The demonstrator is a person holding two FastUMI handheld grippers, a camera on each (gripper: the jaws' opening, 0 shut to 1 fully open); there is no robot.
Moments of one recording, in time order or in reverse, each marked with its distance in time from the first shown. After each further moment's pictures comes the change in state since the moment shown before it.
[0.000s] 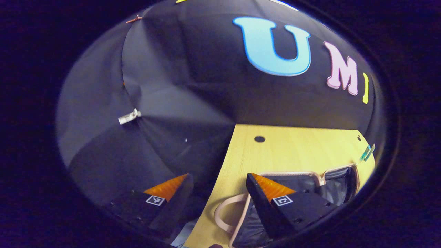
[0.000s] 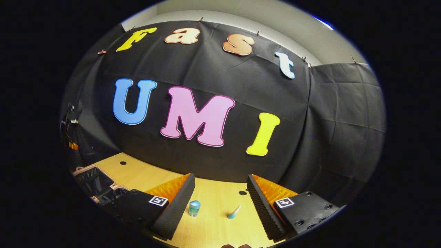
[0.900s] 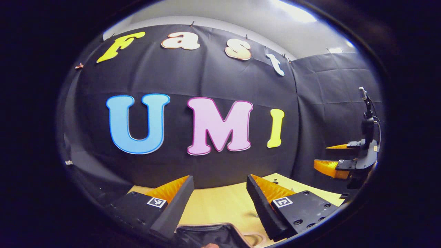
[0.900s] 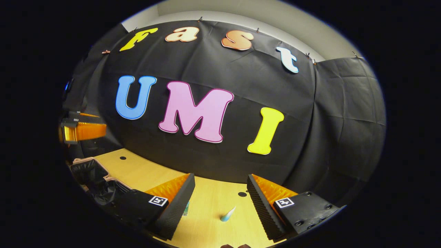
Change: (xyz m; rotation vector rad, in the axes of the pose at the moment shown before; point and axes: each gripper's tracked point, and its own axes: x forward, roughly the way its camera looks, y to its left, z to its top) left arm -0.162 -0.461 0.092 0.046 -0.407 -0.566; right arm 0.038 -0.041 -0.053 0.014 0.006 0.103
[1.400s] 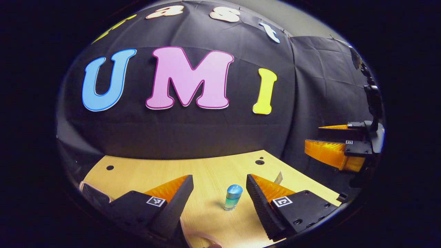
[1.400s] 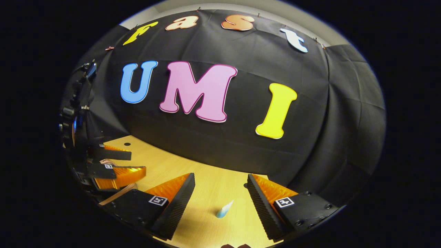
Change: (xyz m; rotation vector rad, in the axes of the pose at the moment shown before) left arm 0.113 -0.122 -0.138 -0.045 0.245 -0.007; right arm 0.060 -0.027 -0.088 0.021 0.118 0.158
